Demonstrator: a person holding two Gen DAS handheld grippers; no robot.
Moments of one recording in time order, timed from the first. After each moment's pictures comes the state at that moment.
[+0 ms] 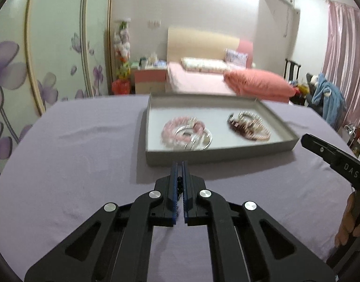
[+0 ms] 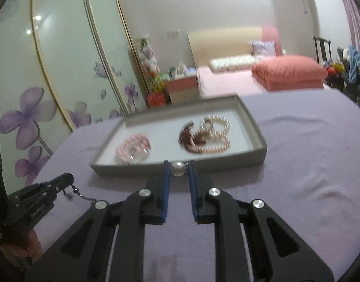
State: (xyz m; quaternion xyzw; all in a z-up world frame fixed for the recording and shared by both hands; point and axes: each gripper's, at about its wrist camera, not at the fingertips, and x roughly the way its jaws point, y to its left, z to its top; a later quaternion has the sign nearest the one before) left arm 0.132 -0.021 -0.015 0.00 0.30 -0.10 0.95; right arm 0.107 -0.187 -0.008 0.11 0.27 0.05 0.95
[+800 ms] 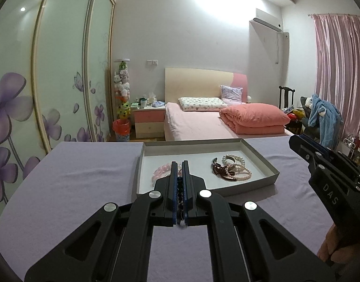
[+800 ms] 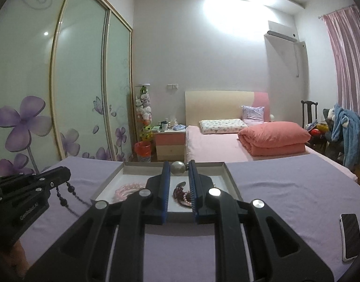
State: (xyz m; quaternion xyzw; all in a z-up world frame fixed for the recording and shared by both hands) left arm 0.106 -0.045 0.026 0.01 0.19 -0.10 0.98; right arm 0.071 -0.169 0.036 0.02 0.12 -0.01 0.99
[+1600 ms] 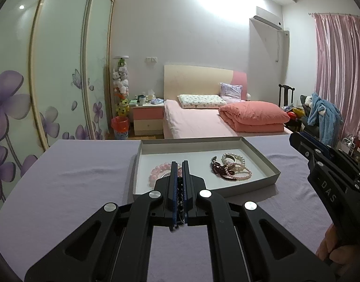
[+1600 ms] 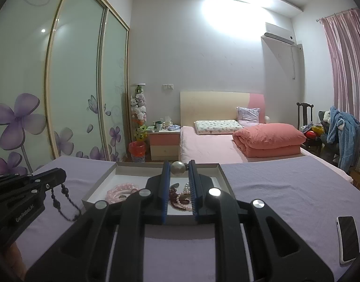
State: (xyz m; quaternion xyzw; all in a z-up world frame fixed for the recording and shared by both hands) left arm 0.114 -0.050 0.024 0.01 0.20 -0.11 0.97; right arm 0.080 -0.168 0.033 0.01 0.12 -0.02 0.99
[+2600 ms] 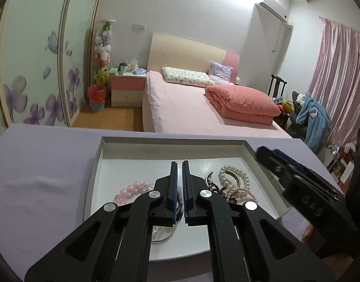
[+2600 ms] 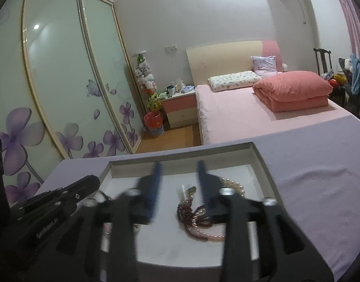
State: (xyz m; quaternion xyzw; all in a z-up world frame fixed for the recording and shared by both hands) left arm 0.248 -0.057 0.003 -0.06 0.30 -0.17 0.94; right arm 0.236 -0.211 0.002 0.12 0.24 0.03 0.96
